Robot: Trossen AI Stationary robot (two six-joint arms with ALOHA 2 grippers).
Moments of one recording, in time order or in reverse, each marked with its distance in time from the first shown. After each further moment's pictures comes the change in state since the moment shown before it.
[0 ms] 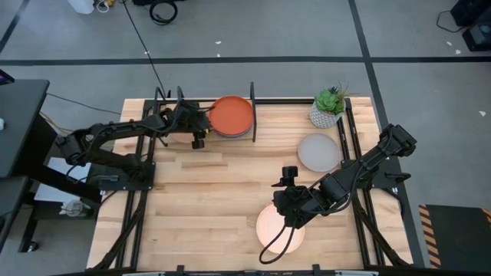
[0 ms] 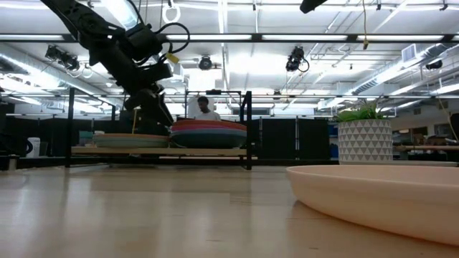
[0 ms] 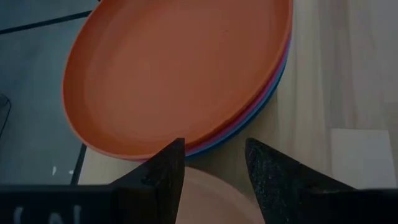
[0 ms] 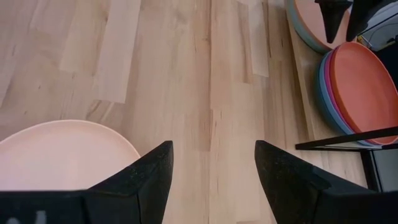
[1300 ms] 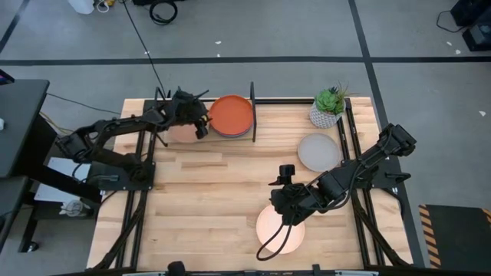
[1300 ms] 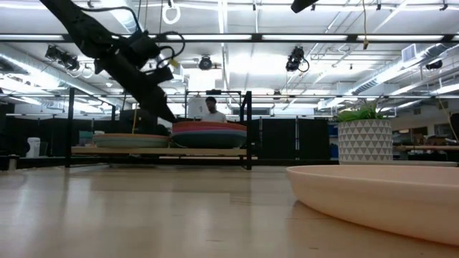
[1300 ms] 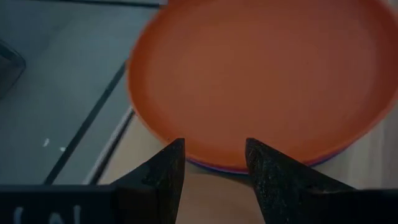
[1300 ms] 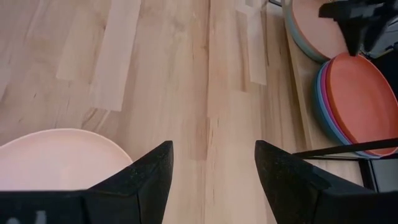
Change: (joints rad) left arm 0.124 0.056 0.001 0.153 0.036 -0.184; right arm -0.025 0.000 0.000 0.042 -0.008 -0.053
